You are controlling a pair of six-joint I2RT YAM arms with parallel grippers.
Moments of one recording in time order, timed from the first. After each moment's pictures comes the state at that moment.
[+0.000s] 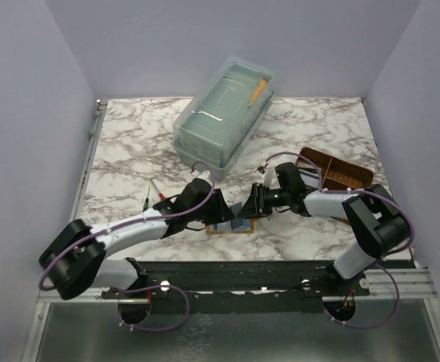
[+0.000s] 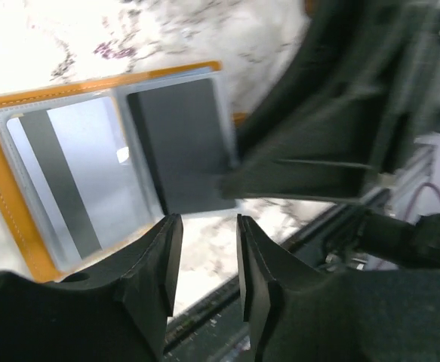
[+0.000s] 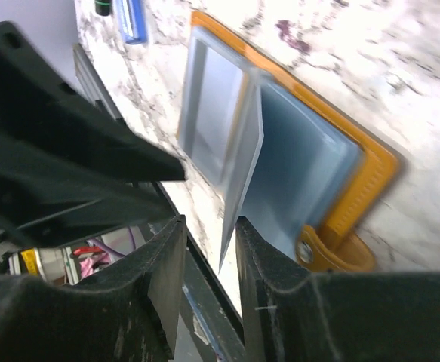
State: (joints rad) left arm -0.83 1.30 0.60 0.02 0.11 -0.90; right arm 0.51 1.61 0.61 0.26 -0.80 0.67
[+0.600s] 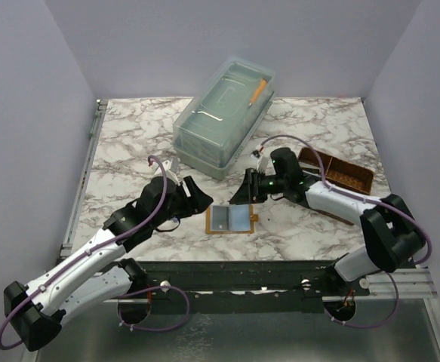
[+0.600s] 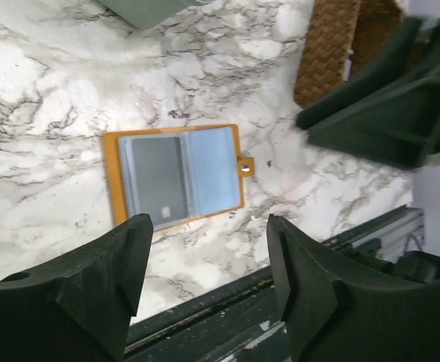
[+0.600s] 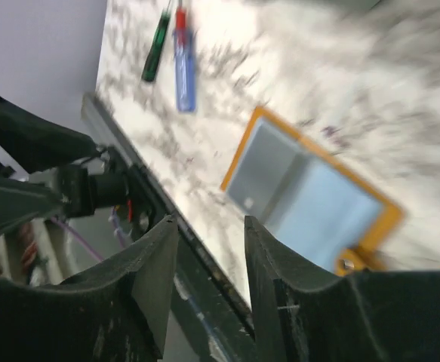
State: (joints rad) left arm -0.75 0.82 0.70 -0.41 -0.08 -0.86; right arm 0.53 1.45 0.84 -0.03 -0.67 0.61
